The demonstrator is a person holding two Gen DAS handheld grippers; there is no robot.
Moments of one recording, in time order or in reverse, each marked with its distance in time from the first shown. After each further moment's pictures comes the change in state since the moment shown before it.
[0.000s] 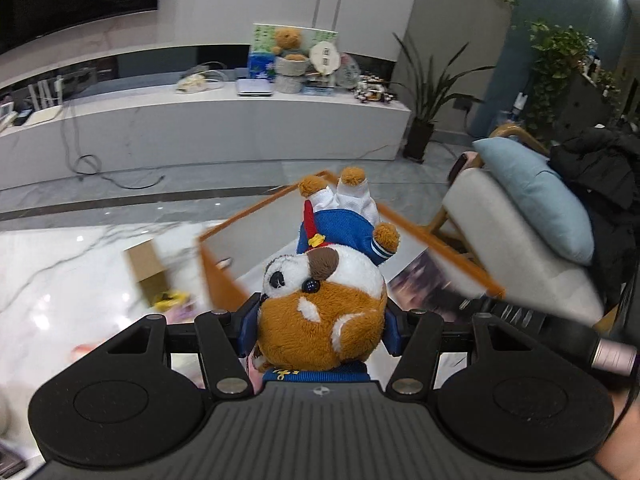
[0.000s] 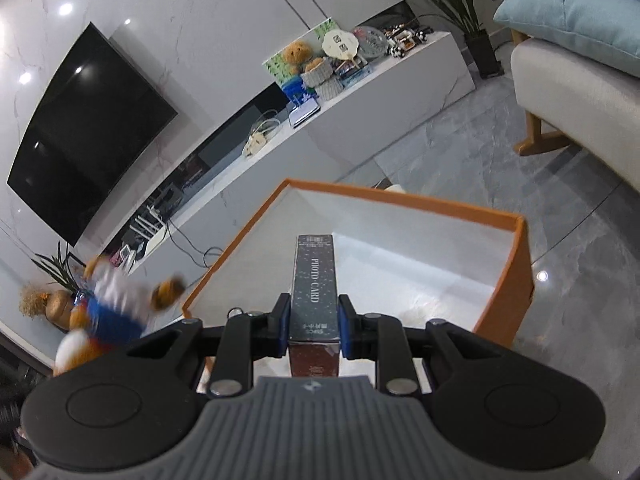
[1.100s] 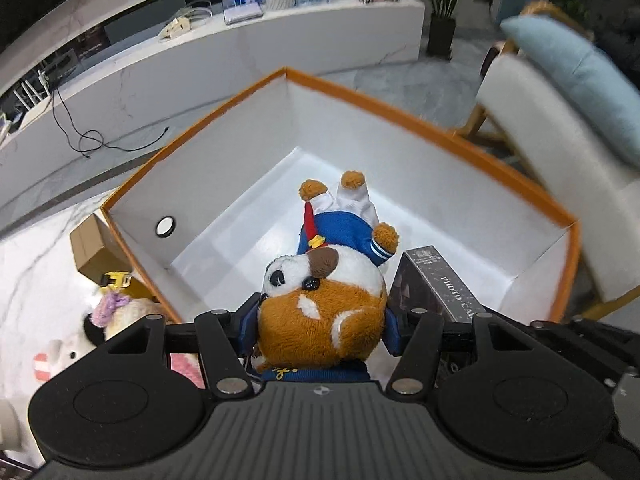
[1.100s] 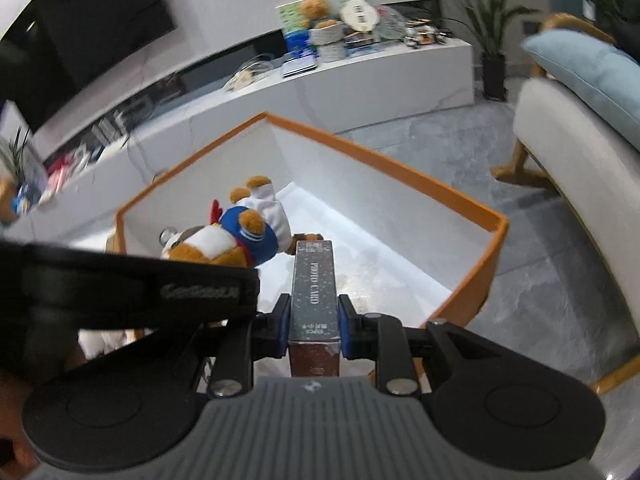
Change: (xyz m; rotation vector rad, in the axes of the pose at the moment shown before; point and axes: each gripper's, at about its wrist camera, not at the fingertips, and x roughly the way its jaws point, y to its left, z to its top) left arm 0.125 -0.056 -0.004 0.164 0.275 0.185; right arm 0.027 0.014 -0.025 -0.344 0.148 -0.177
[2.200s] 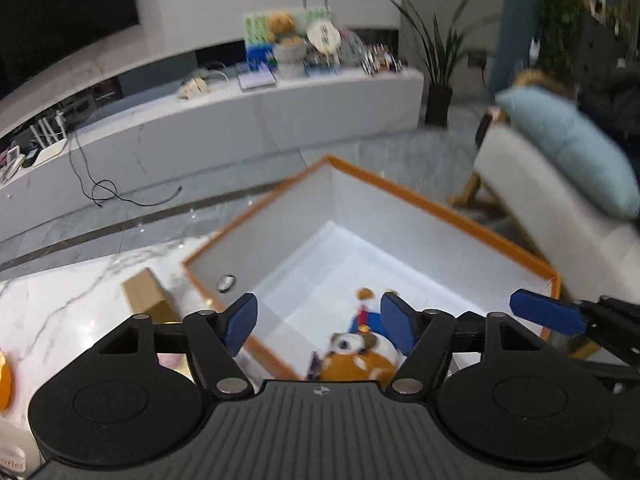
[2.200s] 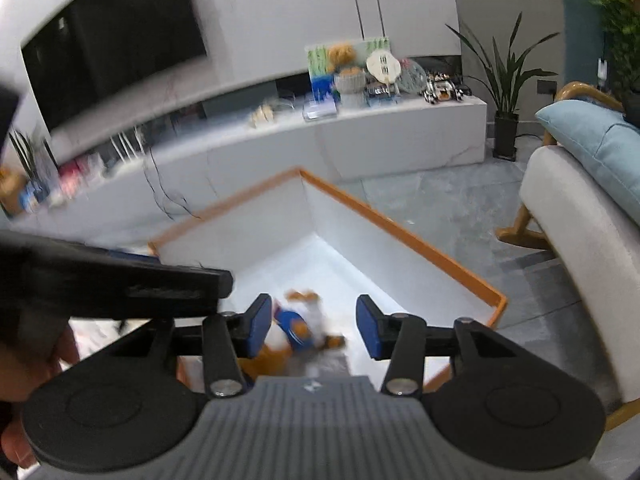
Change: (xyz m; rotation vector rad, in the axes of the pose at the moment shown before) left arm -0.073 0.064 -0.016 -0.035 -0.253 -0.044; right arm -0.064 0.007 0.024 -0.048 -0.176 0.045
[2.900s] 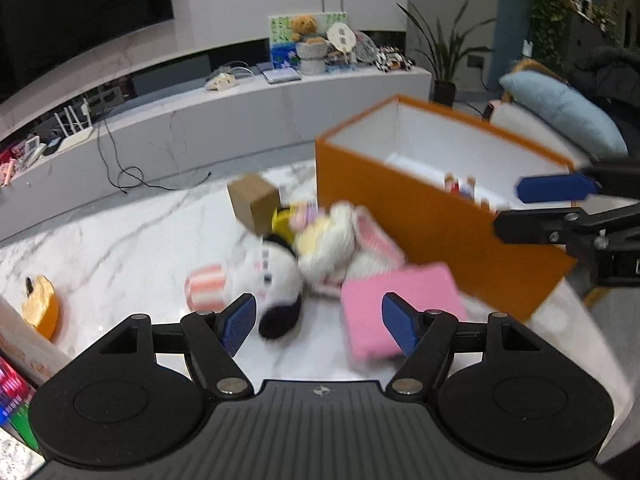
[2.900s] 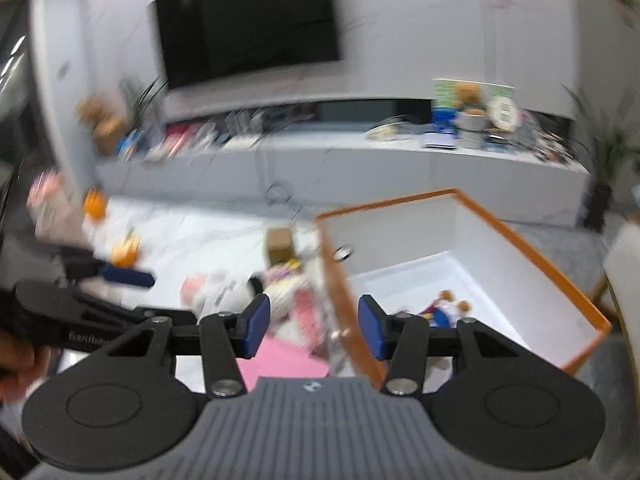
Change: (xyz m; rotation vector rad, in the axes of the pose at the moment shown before) left arm -0.046 0.107 -0.135 0.061 -0.035 -0.013; right arm -0.032 0.117 -0.056 -0.401 0.019 0.249
